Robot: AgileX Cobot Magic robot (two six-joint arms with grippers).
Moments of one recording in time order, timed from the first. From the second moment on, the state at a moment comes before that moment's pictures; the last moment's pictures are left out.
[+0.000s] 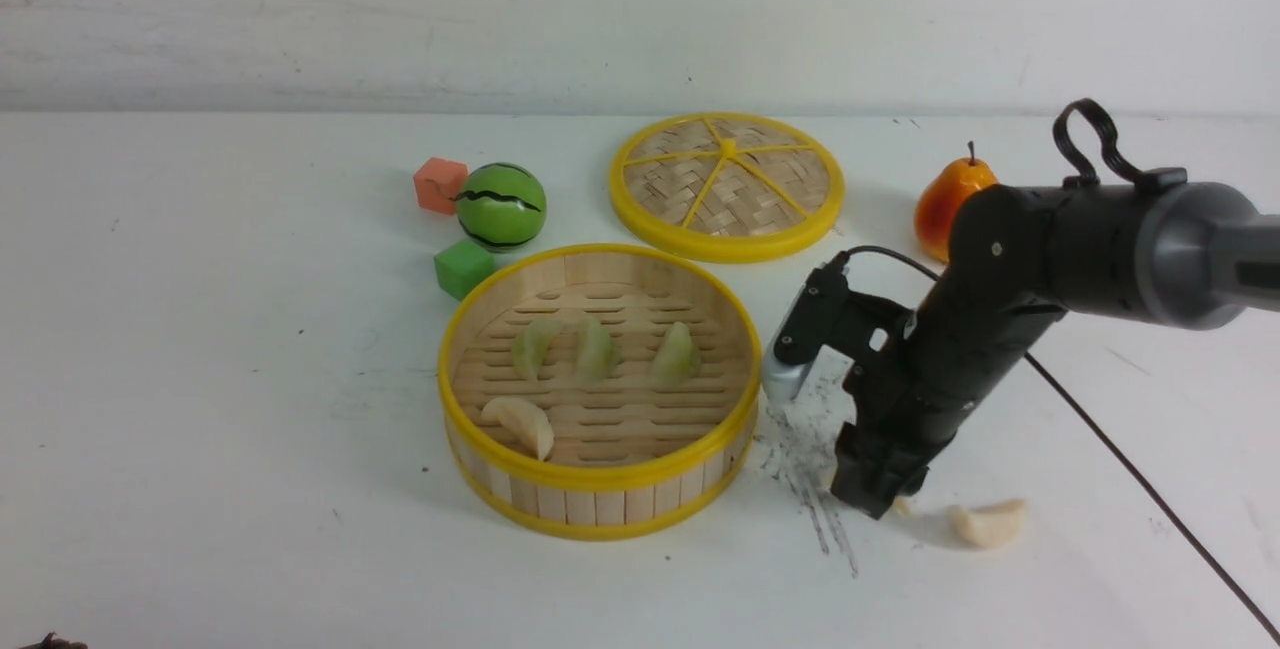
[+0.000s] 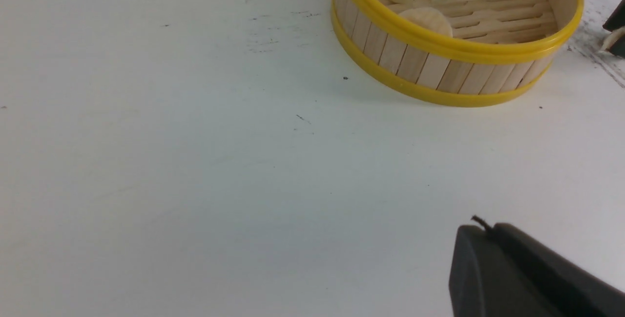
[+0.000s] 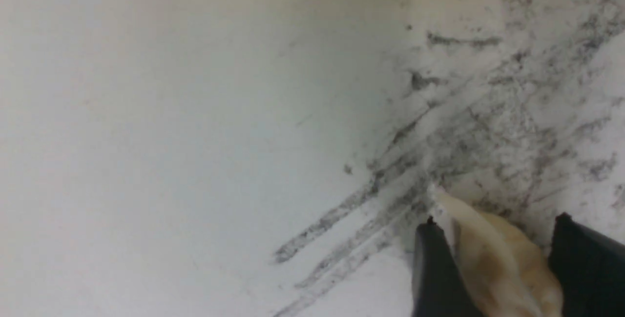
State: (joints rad) right arm 0.35 1.98 -1.33 0.26 0.72 -0.80; left arm -0.47 0.30 -0.38 0.16 0.67 -0.32
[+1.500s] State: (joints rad) right arm 0.59 2.11 -1.67 0.36 0.69 -0.20; left arm -0.47 0.30 -0.38 0.16 0.64 -0.32
